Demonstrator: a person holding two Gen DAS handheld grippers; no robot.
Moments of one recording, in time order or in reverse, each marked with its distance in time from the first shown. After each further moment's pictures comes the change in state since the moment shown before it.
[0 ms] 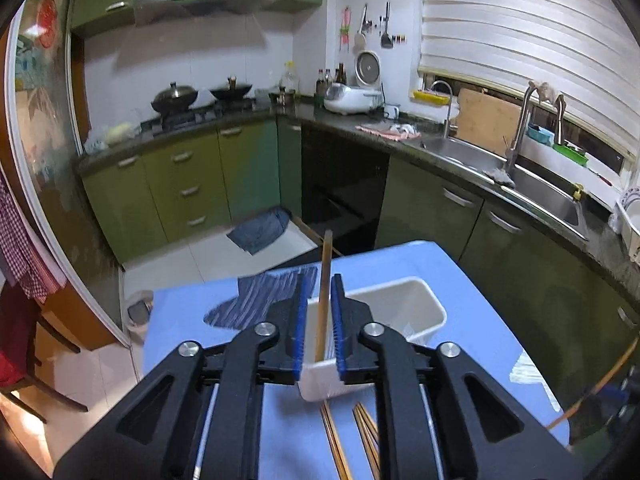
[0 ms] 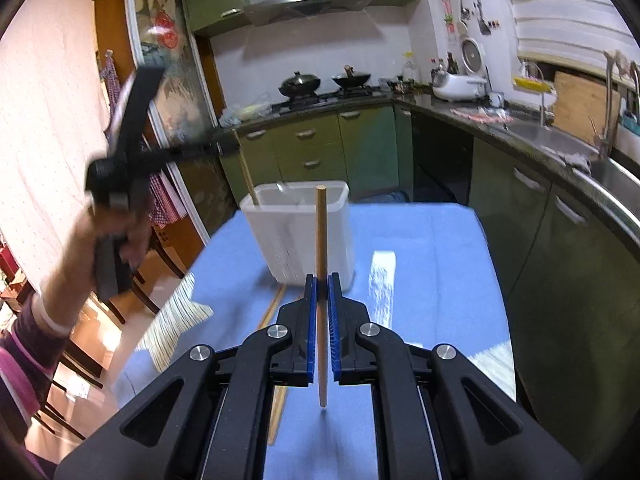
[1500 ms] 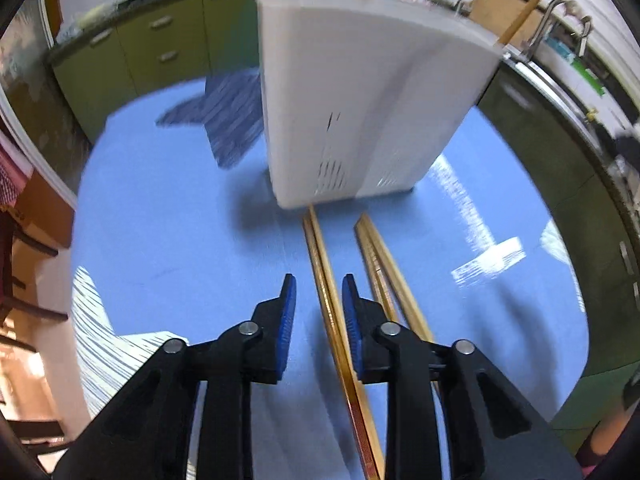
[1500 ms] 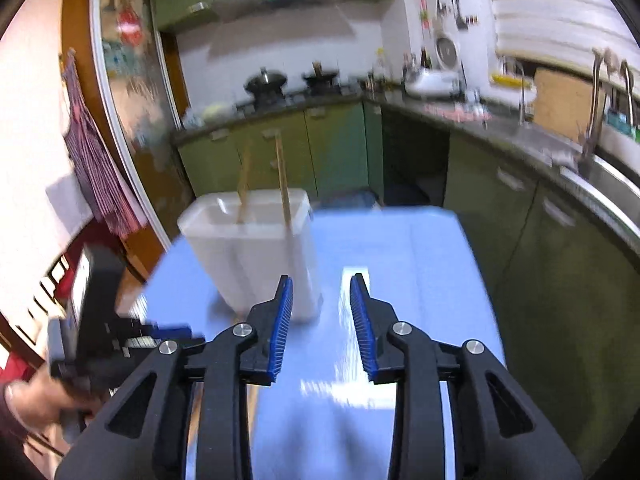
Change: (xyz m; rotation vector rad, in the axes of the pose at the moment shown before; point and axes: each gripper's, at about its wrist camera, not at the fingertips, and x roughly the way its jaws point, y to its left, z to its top) left arm 0.076 0.001 -0.149 -0.064 0.480 -0.050; right arm 0.083 -0.036 -0.020 0.055 0.088 -0.134
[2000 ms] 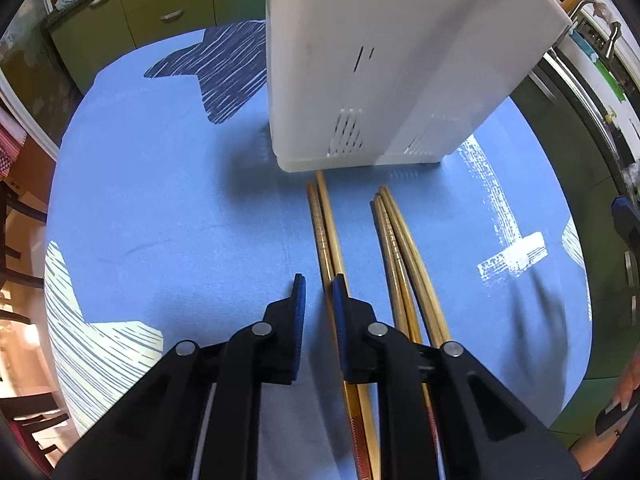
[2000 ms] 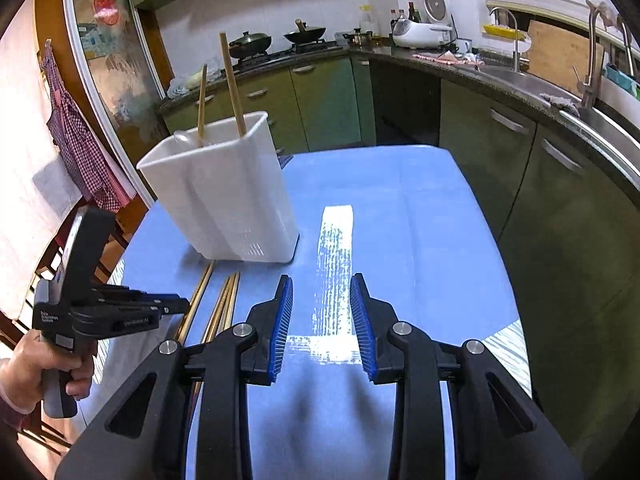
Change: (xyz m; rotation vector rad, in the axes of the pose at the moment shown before) left arm 0.031 0.006 0.001 -0.047 0.112 0.000; right arm 0.028 -0.025 -0.031 0.045 0.101 0.000
